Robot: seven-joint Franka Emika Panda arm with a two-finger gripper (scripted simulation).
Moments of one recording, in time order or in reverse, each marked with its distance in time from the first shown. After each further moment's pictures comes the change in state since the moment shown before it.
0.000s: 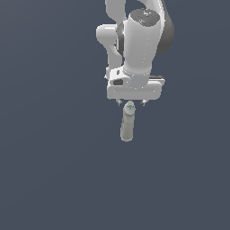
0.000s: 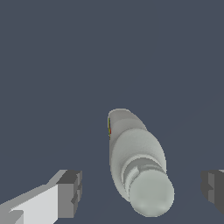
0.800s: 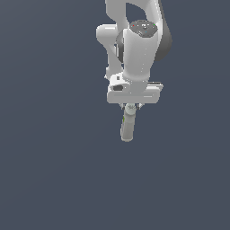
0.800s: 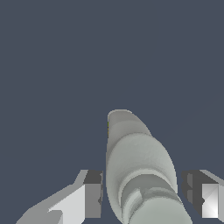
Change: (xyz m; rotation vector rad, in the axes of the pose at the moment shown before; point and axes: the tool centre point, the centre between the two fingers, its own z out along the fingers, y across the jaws) arm 0.002 0.000 0.021 0.000 0.004 0.002
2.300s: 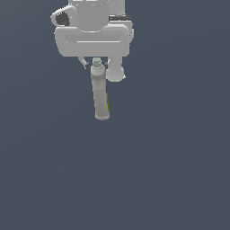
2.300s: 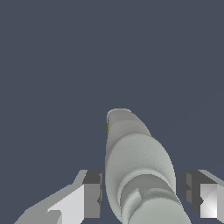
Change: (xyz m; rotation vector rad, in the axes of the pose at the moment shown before) arm -0.021 0.127 -0.174 0.004 -0.013 0.000
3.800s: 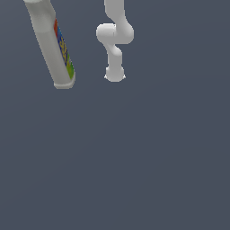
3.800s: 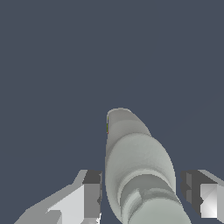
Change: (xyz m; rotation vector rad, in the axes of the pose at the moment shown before) arm -0.009 0.121 -0.169 -0.001 -0.001 0.000
